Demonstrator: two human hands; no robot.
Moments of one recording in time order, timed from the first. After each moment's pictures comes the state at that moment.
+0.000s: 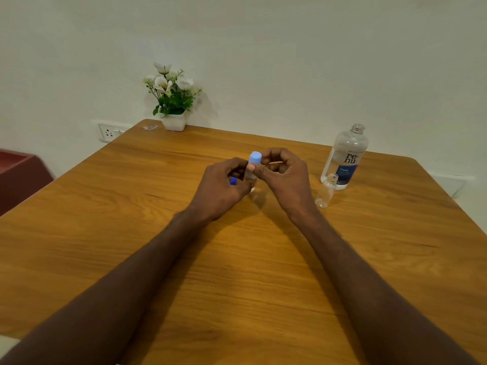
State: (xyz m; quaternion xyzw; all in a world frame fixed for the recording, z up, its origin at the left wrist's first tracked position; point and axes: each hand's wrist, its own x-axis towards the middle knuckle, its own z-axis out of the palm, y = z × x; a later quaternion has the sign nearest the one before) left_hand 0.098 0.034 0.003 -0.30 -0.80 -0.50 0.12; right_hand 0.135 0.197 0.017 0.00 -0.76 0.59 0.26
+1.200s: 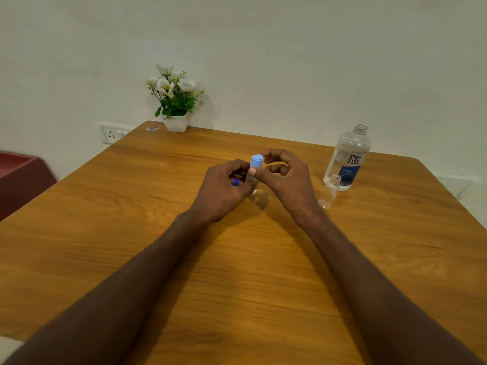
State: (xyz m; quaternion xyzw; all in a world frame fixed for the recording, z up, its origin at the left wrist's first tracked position) left_hand 0.102 0.032 0.007 -0.30 -0.80 -0.51 0.12; right_hand 0.139 0.197 0.021 0.02 -0.77 0.60 0.23
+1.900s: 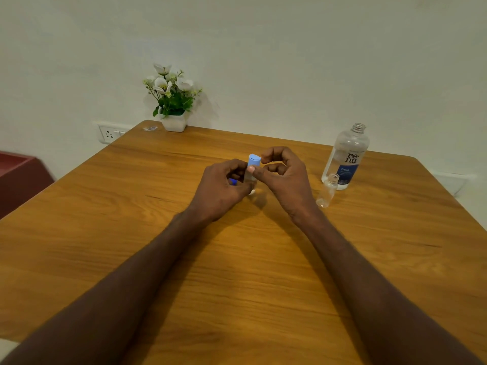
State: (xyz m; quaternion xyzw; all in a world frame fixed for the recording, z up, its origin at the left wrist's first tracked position) left_hand 0.100 0.031 0.006 -0.30 -0.80 -0.51 0.11; right_hand 0.140 0.197 0.020 0.02 -0.76 0.60 0.23
